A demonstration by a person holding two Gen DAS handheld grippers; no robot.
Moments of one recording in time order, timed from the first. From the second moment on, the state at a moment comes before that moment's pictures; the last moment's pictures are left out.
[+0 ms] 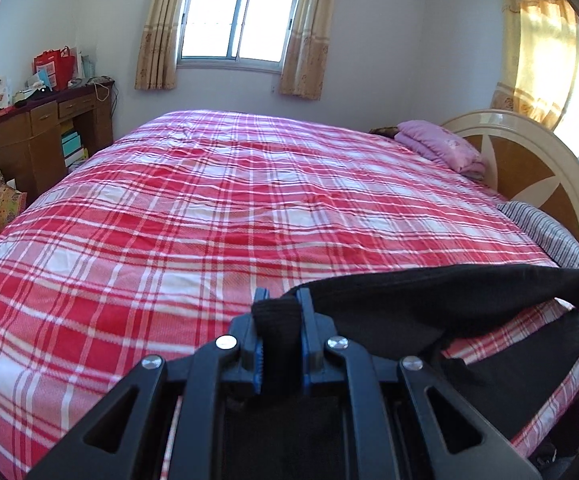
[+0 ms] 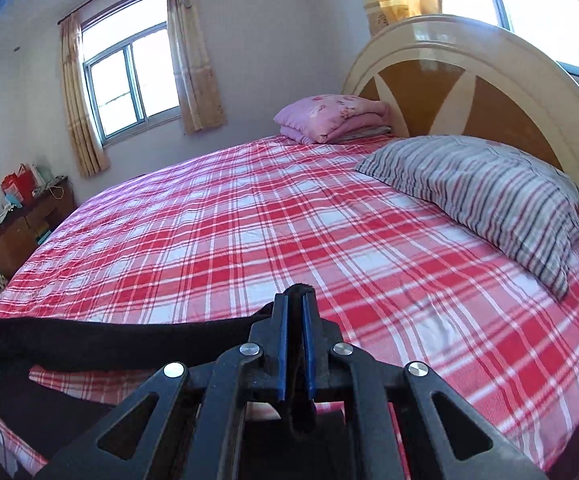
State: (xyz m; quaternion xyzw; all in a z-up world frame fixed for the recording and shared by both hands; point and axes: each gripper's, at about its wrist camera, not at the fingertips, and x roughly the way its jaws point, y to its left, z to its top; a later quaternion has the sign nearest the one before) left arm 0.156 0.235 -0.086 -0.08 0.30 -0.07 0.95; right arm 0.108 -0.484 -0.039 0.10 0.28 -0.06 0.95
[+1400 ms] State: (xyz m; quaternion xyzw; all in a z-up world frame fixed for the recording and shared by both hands) left arm 0.062 0.267 -0.146 -0.05 0.35 -0.05 0.94; right arm 0.050 -0.198 -0.084 -0.13 0.36 0.19 0.90
